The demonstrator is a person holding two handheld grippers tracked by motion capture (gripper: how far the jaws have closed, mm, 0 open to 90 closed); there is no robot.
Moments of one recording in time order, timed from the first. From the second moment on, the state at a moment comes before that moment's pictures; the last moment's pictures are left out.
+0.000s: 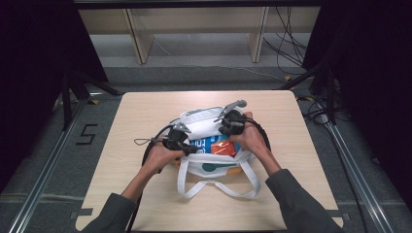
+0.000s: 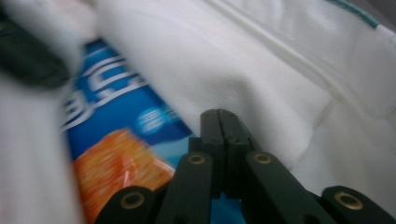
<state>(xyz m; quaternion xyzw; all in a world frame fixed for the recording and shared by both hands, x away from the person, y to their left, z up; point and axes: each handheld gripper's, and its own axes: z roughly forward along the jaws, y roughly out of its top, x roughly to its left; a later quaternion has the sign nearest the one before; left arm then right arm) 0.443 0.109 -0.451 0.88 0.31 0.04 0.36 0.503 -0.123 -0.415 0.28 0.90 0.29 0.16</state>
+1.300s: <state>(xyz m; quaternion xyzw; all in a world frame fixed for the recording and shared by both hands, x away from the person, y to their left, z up) 0.557 0.076 -0.437 0.85 0.41 0.12 0.31 0.418 -0.190 -0.458 0.26 0.92 0.28 0.07</state>
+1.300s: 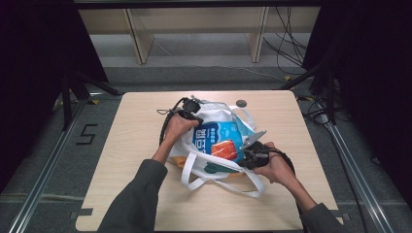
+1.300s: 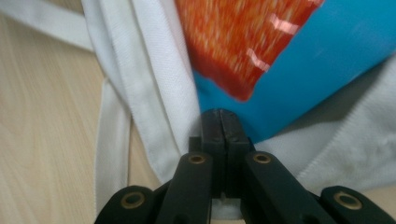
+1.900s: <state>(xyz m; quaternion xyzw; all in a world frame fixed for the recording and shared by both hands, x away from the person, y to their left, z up) 0.494 0.104 -0.428 0.88 0.33 0.10 0.31 0.491 -0.186 -0.409 0.34 0.85 0.36 0.17</state>
